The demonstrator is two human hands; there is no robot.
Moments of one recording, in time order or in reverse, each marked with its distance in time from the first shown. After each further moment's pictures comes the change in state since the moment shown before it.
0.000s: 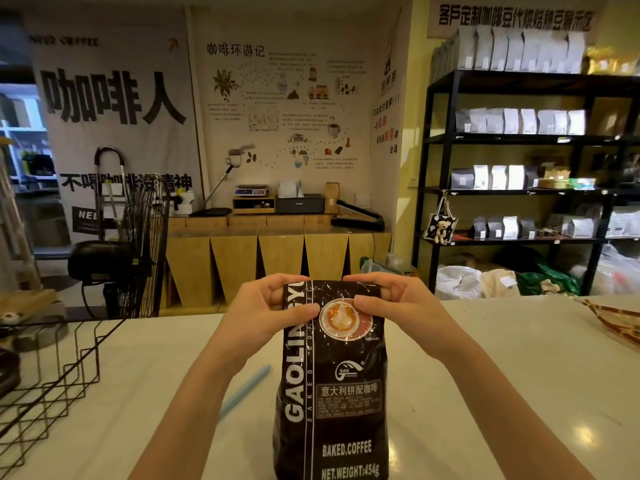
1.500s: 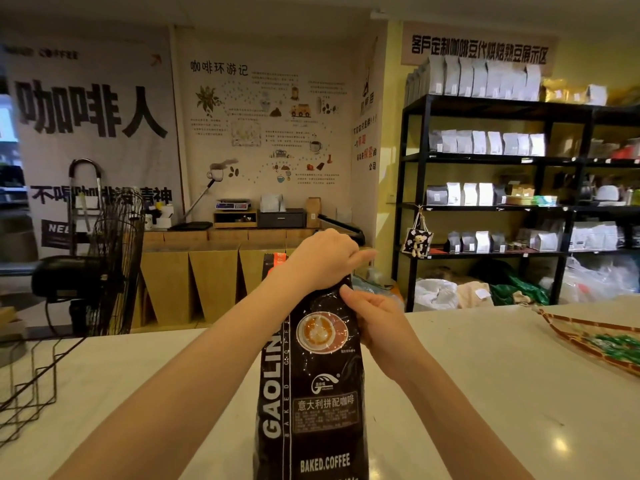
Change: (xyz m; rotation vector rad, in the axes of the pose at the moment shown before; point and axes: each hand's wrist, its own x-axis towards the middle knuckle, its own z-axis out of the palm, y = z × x) left_hand 0.096 0.061 0.092 1.126 -0.181 0.466; right_hand -0.012 0.007 -0.003 0.199 0.225 0.090
